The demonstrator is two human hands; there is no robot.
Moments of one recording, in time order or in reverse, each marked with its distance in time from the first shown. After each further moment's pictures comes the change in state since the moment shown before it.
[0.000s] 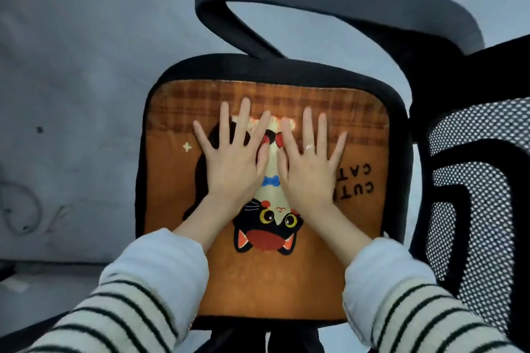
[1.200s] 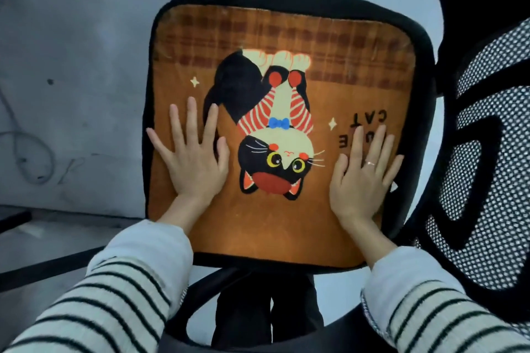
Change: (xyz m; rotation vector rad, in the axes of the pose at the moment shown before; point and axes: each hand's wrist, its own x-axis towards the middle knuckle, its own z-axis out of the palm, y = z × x) left_hand -0.102 -0.044 0.027 0.038 -0.021 -0.277; right_hand -0.110 0.052 0.020 0.032 0.012 0.335
